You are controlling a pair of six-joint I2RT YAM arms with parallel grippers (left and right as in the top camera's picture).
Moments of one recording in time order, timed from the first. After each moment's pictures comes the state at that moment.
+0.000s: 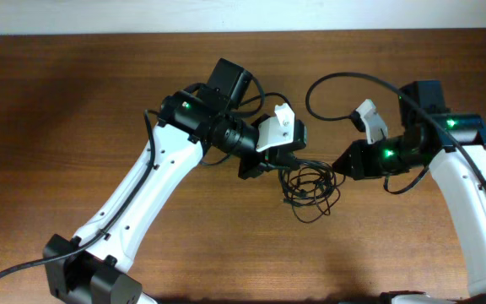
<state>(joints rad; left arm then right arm) -0.50 1.68 1.61 -1.09 0.93 0.90 0.03 1.47 1.33 -1.25 -0.60 -0.10</state>
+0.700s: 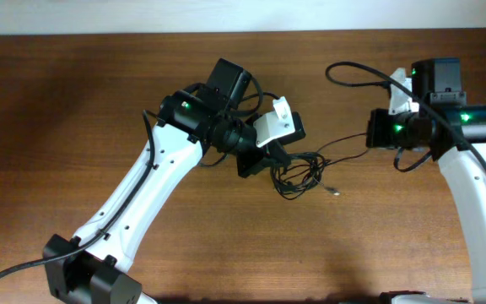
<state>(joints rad) -0.50 1.68 1.61 -1.10 0.77 0.69 0.03 1.47 1.46 -1.11 -0.13 0.15</state>
